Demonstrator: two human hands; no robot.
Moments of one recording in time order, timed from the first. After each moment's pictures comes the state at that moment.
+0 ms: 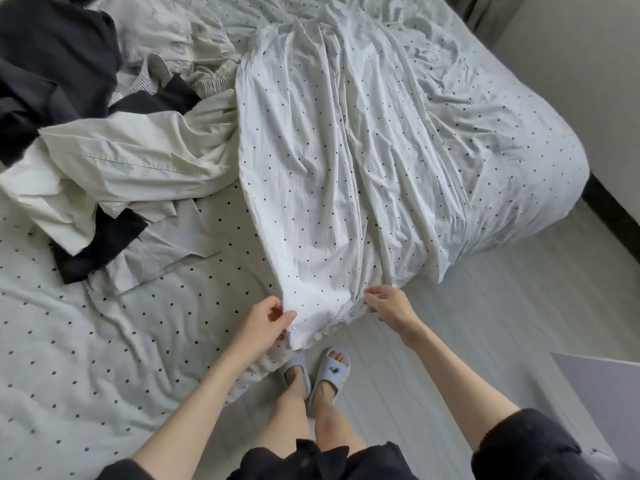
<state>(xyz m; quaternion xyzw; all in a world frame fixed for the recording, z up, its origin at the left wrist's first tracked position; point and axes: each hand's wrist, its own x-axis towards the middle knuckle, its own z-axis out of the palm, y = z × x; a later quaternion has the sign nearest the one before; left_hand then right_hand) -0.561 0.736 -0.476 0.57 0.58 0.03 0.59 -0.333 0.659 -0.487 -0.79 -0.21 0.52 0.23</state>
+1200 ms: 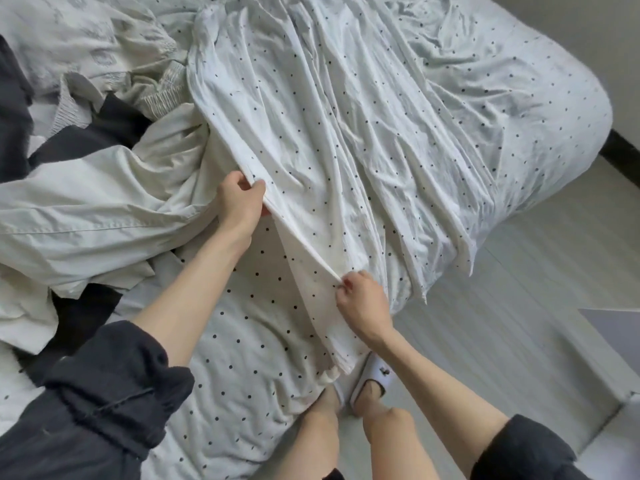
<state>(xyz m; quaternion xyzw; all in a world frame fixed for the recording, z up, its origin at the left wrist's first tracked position) -0.458 0.976 -0.482 0.54 0.62 0.22 0.53 -0.396 0.769 -0.511 -0.86 -0.30 0.35 0.21</state>
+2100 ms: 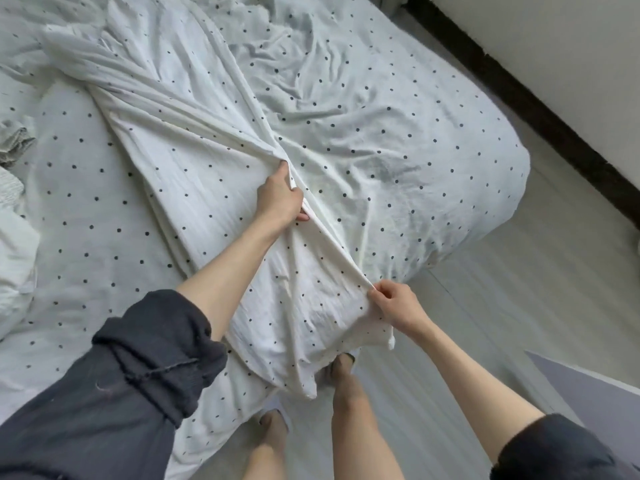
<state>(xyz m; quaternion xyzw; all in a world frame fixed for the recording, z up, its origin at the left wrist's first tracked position) -0.084 0.921 -0.514 0.66 0.57 0.03 0.49 -0.014 0.693 -0.569 -0.80 -0.18 0.53 0.22</state>
